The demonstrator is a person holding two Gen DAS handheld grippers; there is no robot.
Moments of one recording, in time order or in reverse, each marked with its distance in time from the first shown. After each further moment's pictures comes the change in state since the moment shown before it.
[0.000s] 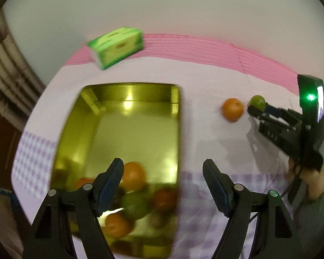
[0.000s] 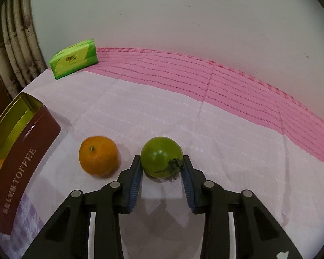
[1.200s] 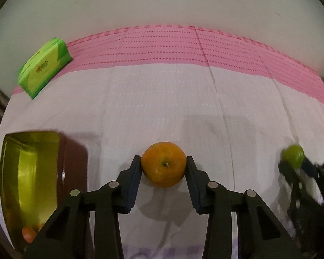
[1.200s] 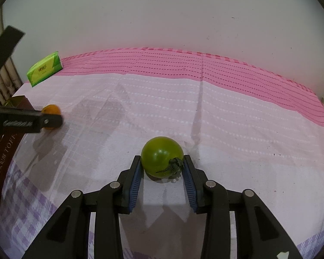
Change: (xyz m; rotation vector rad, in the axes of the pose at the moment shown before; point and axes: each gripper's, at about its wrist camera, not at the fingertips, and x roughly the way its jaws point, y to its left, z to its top) left arm 0.081 -0.099 0.054 0.120 0.056 -0.063; right arm -0.061 -0.071 -0.074 0.168 -0.006 -0.138
